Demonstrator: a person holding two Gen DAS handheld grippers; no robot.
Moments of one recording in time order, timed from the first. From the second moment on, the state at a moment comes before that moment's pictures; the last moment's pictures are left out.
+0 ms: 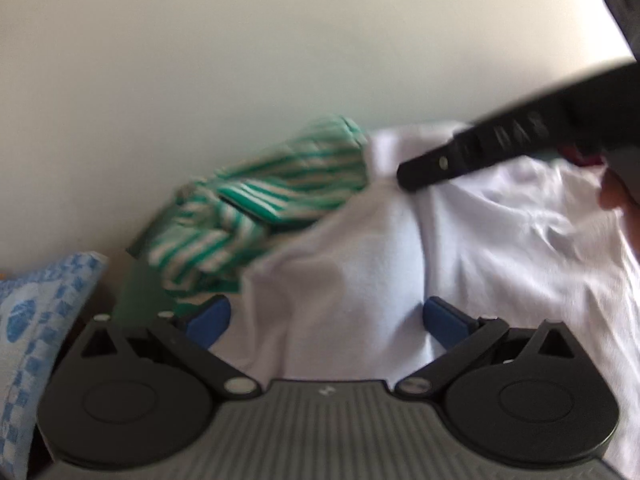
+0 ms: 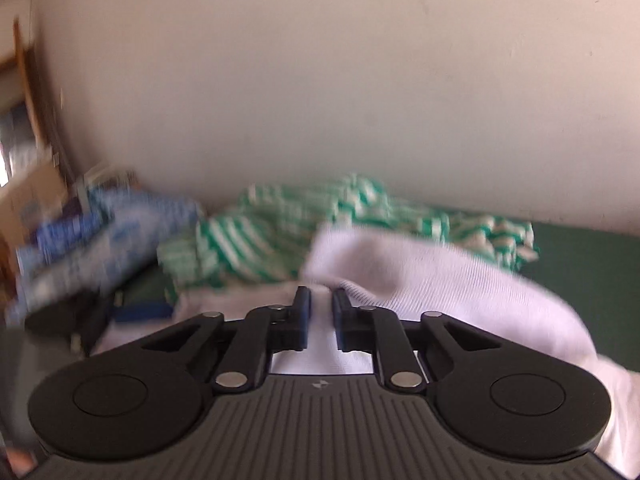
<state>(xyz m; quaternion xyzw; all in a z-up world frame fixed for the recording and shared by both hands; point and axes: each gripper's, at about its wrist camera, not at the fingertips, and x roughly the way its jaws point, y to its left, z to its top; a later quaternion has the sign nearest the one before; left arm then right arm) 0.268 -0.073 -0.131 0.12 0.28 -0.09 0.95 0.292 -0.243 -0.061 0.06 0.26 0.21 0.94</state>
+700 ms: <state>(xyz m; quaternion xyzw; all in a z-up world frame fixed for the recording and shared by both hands) 0.305 -0.075 -0.115 0.15 0.31 -0.23 0.91 0.214 -0.279 -0.077 0.11 0.30 0.18 0.93</state>
